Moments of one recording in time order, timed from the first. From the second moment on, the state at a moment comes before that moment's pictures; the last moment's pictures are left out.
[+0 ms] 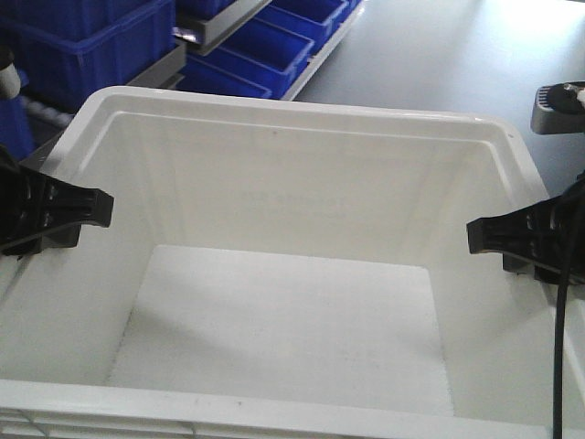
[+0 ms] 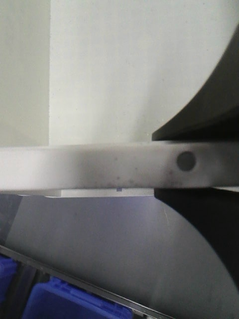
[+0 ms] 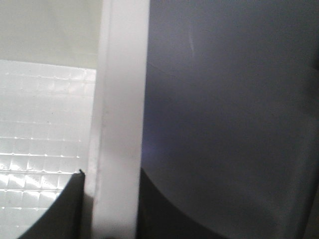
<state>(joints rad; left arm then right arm) -0.52 1.15 -1.26 0.15 1.27 -0.55 0.53 1.09 -1.15 -0.18 1.24 0.53</state>
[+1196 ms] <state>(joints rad) -0.53 1.15 -1.26 0.15 1.27 -0.54 0.53 1.09 -1.15 -0.18 1.25 0.54</state>
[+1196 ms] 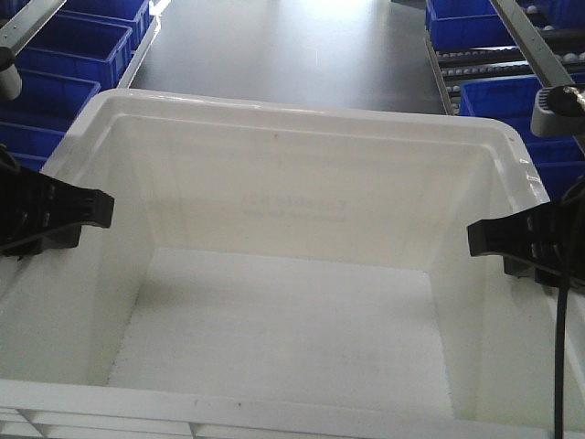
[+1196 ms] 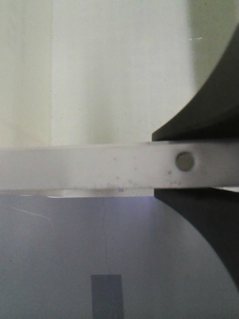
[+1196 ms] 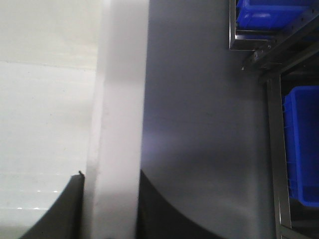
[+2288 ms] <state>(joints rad) -0.53 1.15 -1.26 0.15 1.27 -0.54 0.53 1.09 -1.15 -0.18 1.25 0.54</state>
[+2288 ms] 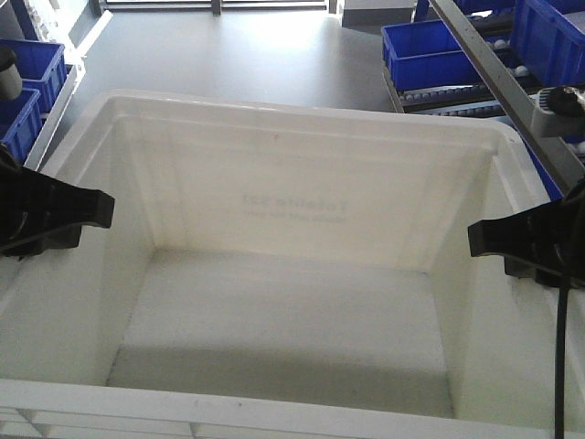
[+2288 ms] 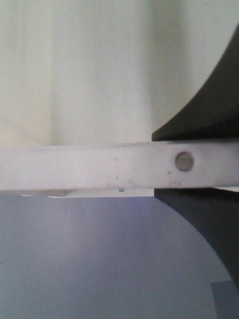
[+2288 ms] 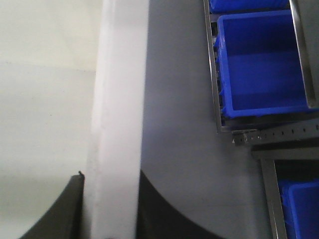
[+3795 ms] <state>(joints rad) -0.53 1.15 -1.26 0.15 1.27 -0.54 0.53 1.09 -1.15 -0.18 1.25 0.54</state>
